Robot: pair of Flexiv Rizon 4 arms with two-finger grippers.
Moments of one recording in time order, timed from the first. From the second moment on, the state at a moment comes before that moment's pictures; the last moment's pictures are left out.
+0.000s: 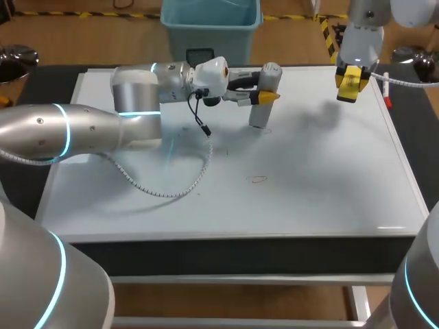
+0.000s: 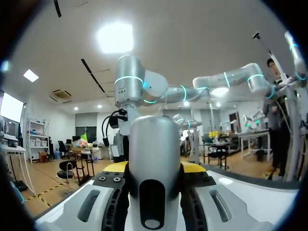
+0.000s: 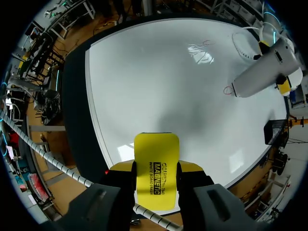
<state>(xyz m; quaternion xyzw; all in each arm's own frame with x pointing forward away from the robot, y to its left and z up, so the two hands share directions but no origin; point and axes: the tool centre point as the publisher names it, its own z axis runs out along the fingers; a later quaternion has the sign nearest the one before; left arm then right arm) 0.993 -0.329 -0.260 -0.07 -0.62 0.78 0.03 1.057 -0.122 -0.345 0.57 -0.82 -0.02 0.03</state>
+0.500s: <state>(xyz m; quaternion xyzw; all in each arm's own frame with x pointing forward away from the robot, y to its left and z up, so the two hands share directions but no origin) 1.012 -0.283 -0.240 -0.05 -0.61 0.79 -0.01 1.057 -0.122 -0.345 0.57 -0.82 -0.02 0.03</state>
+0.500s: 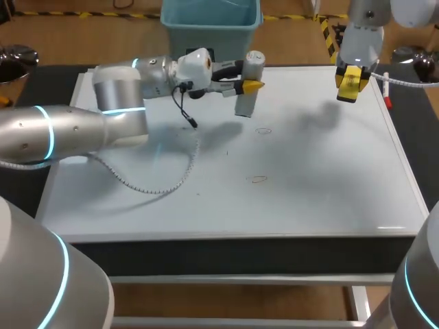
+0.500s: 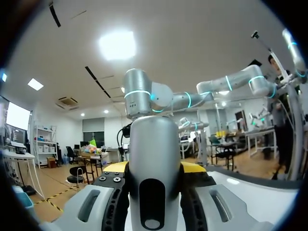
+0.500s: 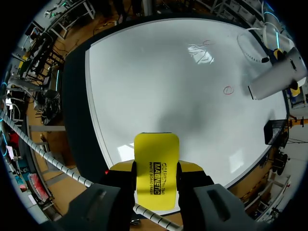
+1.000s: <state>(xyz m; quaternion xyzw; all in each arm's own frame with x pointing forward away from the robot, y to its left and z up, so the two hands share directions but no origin) 1.042 -0.185 -0.237 0.00 -0.61 0.79 -0.07 1.057 -0.122 -0.345 0.57 -0.82 -0.02 0.03</state>
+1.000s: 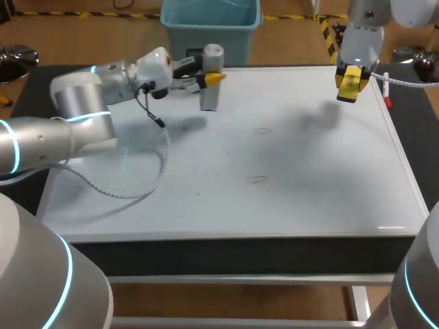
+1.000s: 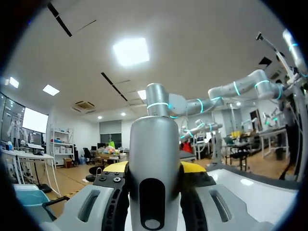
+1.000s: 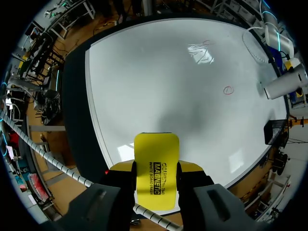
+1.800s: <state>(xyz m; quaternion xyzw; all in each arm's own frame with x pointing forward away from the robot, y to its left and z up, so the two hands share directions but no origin) 1.047 -0.103 -0.233 0.08 -0.60 0.79 -0.11 1.056 -0.122 -0.345 0.57 -0.82 -0.02 0.03</state>
